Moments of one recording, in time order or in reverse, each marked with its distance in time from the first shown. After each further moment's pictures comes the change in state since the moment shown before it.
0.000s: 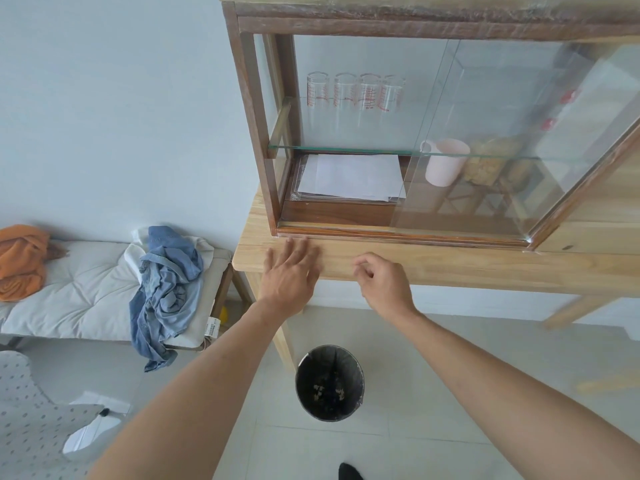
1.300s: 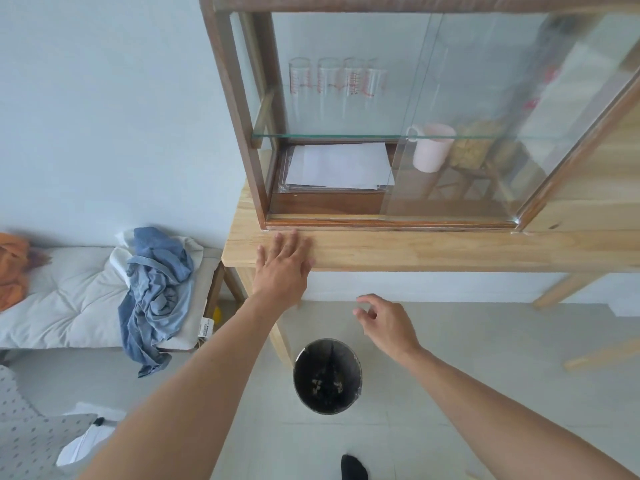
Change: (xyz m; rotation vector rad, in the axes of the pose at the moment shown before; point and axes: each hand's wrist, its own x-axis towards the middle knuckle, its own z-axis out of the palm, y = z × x) left_hand 0.001 0.006 -0.007 0.005 -0.090 -0.018; right_hand -0.065 0.065 0.023 -0.089 -0.133 0.137
